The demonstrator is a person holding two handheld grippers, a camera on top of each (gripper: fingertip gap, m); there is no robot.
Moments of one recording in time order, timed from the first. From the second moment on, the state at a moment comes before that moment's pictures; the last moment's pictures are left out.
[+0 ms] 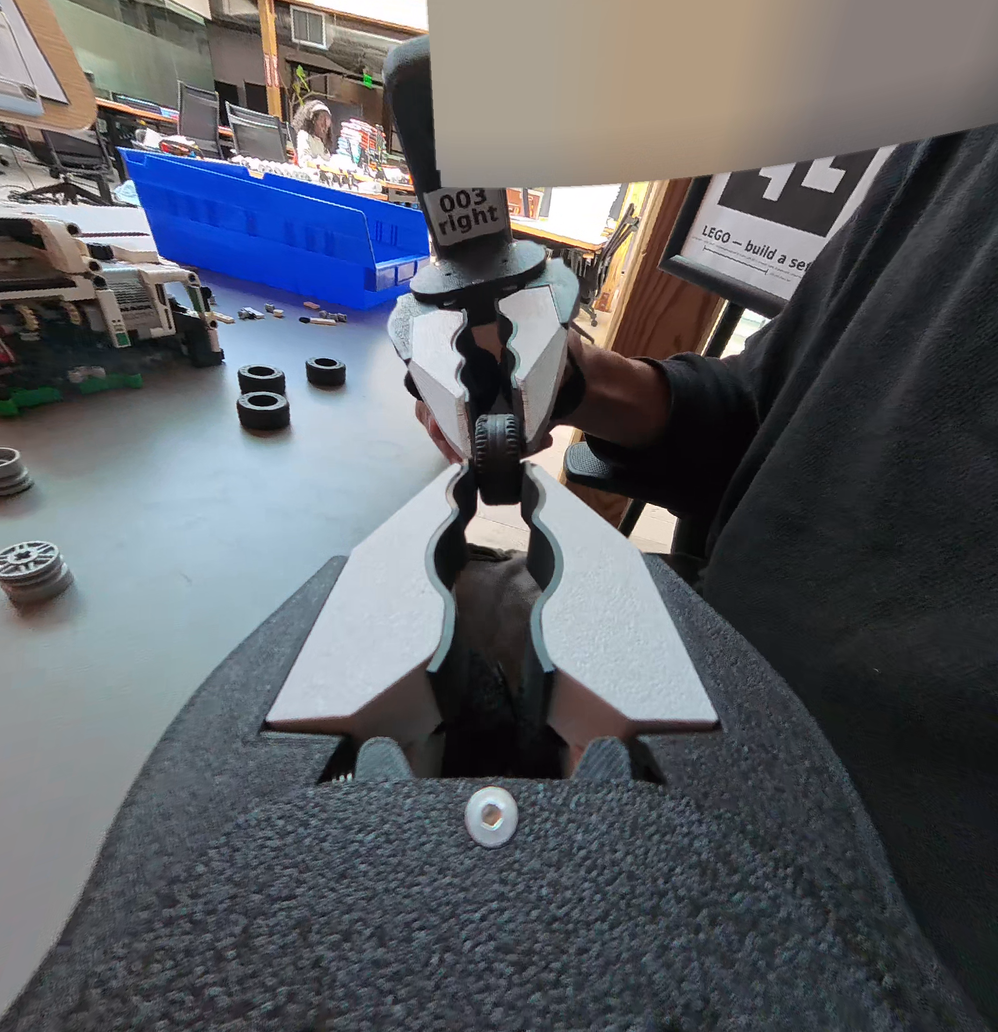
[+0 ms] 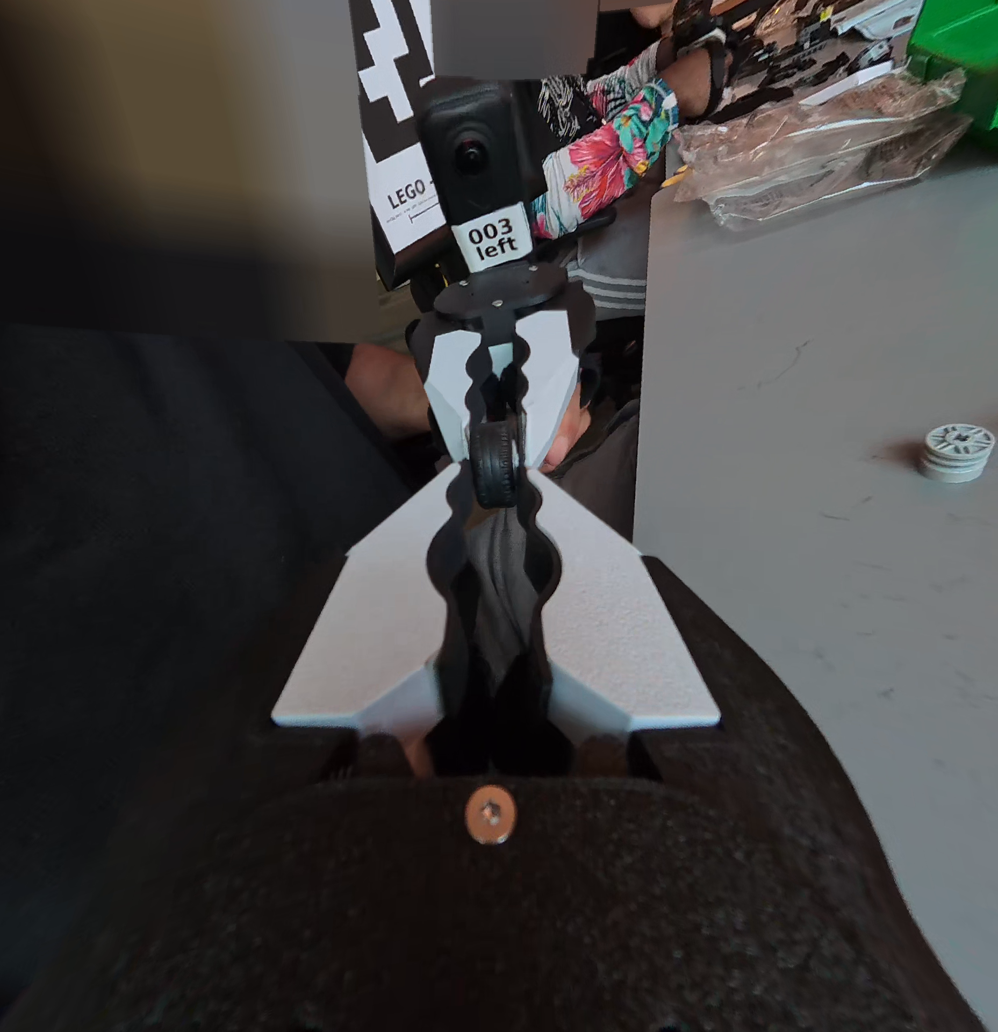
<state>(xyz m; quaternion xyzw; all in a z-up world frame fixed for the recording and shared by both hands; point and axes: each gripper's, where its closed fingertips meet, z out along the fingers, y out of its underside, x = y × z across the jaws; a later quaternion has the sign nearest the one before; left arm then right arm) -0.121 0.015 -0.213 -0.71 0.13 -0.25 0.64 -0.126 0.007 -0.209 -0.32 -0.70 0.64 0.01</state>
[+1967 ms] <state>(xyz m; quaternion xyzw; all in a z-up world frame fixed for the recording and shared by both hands) -0.407 0.060 -0.275 -0.93 0.01 0.09 0.35 -0.126 0.070 -0.215 -0.52 -0.51 0.68 -0.06</state>
